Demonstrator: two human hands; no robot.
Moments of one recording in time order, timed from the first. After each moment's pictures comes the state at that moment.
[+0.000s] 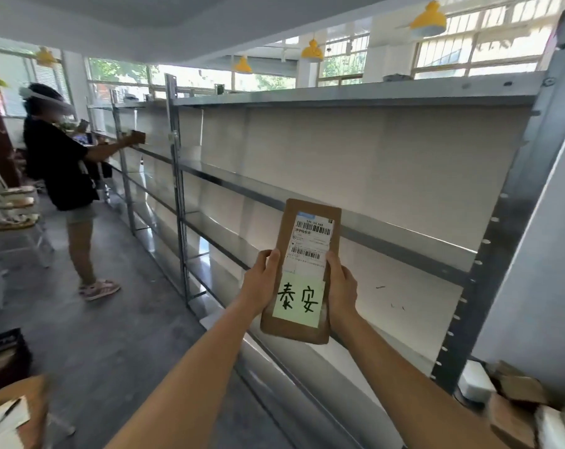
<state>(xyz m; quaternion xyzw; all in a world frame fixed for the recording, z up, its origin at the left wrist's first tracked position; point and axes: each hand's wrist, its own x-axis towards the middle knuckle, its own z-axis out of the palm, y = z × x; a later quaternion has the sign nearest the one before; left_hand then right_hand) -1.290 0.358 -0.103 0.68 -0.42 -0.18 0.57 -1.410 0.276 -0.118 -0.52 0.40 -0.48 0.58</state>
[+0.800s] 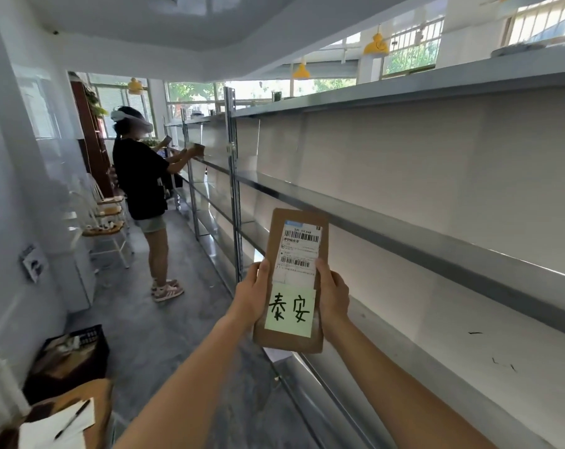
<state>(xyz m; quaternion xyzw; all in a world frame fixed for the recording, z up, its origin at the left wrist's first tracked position) -1.144 0.336 -0.108 0.74 -0.30 -0.13 0.59 -1.235 0.223 -0.127 -0.56 0.36 -0.41 0.63</state>
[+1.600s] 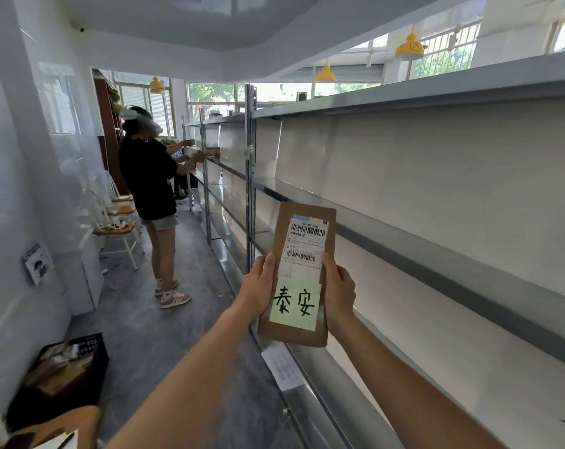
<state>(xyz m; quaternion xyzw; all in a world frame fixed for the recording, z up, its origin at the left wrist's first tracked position) -0.987 0.249 -0.096 0.73 -0.30 -0.12 0.60 -1.078 0.134 -0.109 -0.58 0.34 -0.42 0.61</state>
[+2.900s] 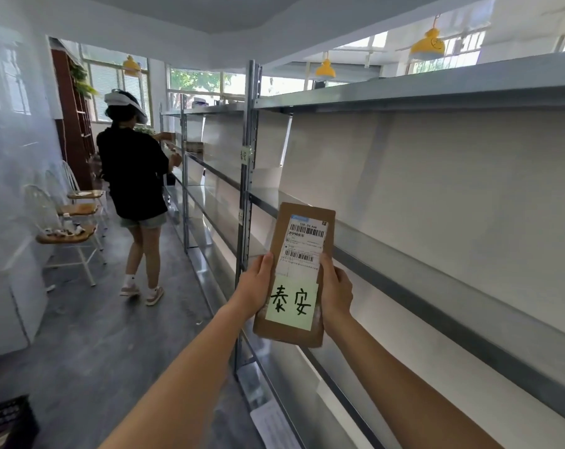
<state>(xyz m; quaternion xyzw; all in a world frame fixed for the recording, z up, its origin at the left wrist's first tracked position) -0.602 0.052 -0.103 0.71 -0.32 -0.15 0.60 -0.704 -0.053 -0.109 -0.59 0.37 -0.41 0.59</state>
